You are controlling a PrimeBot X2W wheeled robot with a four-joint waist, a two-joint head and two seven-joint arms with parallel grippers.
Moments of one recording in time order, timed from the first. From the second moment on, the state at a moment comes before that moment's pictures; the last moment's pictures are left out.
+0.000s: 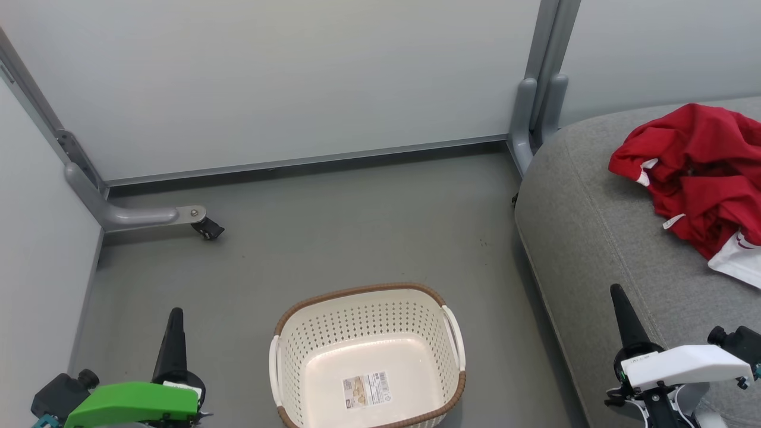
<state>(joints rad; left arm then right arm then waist) 0.02 0.08 -0.01 0.17 -1.14 -0.09 -0.06 -0.03 -0.07 -0.01 0.19 1.15 0.13 -0.05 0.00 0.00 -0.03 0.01</state>
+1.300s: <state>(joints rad) -0.06 0.08 0.04 0.22 -1.49 -0.12 0.03 -0.08 -0.07 -0.06 0.23 1.49 0.13 0.04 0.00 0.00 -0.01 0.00</state>
